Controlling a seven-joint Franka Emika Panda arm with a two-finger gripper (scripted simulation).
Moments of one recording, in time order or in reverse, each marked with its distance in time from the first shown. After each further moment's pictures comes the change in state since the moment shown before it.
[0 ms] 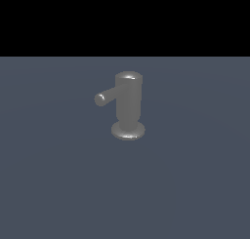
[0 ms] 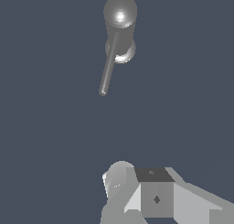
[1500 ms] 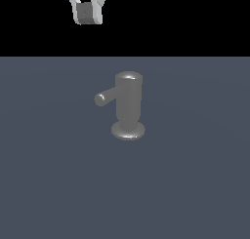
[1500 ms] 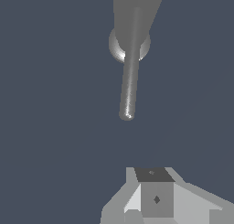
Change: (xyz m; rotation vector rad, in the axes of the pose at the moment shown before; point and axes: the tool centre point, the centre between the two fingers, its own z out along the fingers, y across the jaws) arm 0.051 -0.061 0.144 -0.013 0.016 0.123
